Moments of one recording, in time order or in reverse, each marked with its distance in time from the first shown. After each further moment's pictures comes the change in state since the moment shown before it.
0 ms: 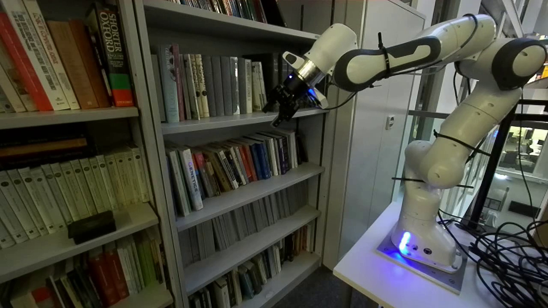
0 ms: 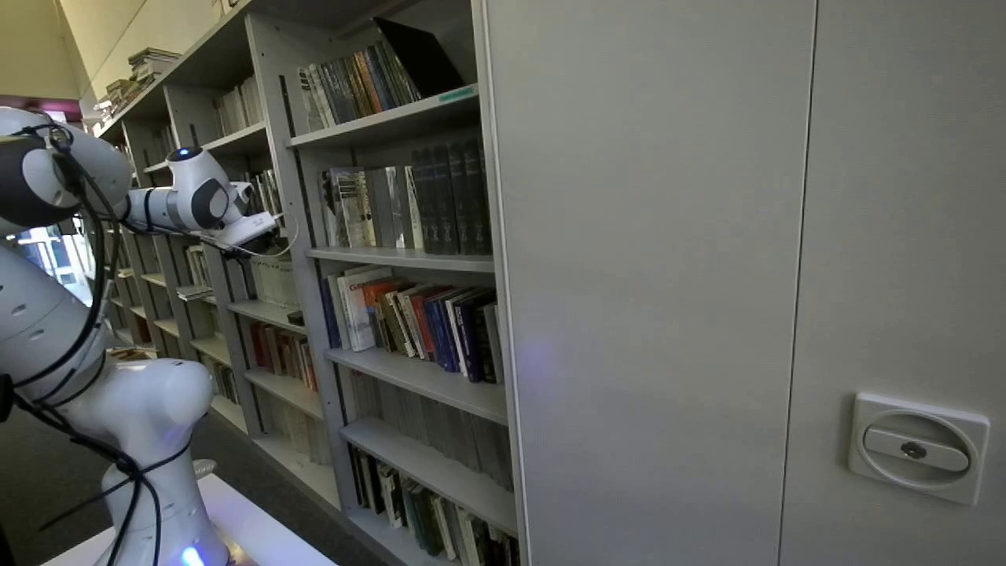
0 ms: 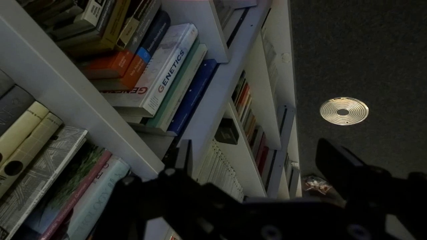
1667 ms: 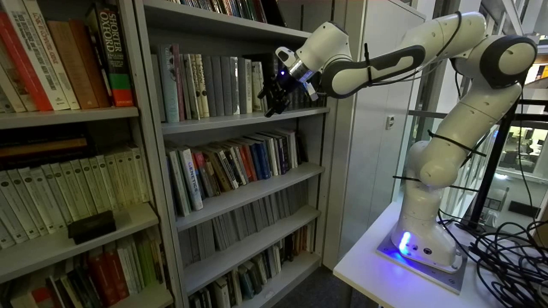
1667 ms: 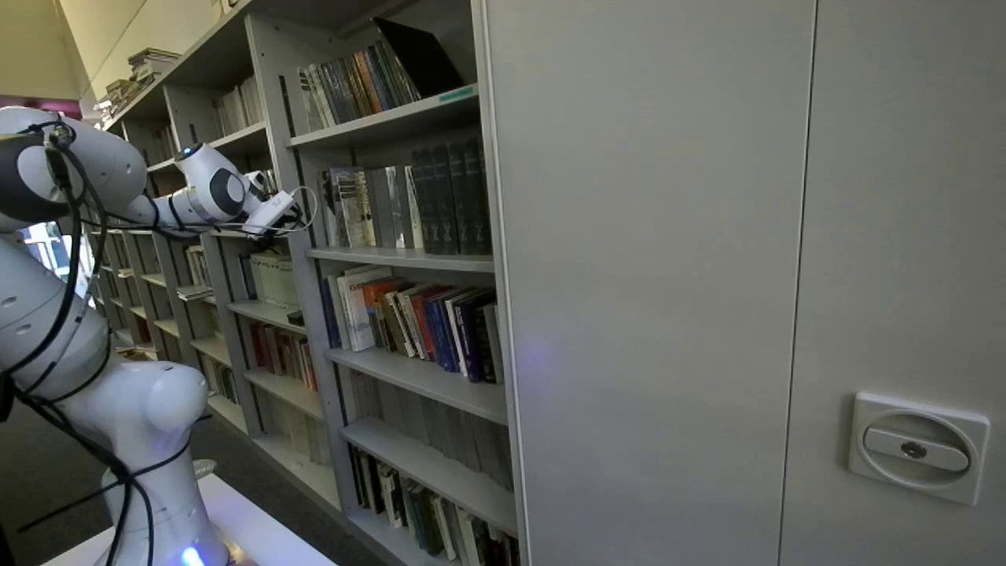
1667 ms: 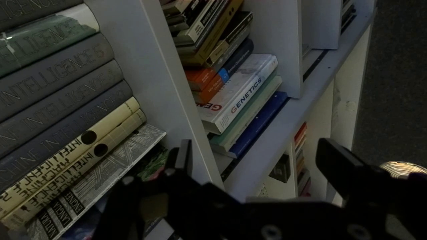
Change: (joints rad) arm -0.168 0.066 0.051 0.083 -0.329 0.051 0.041
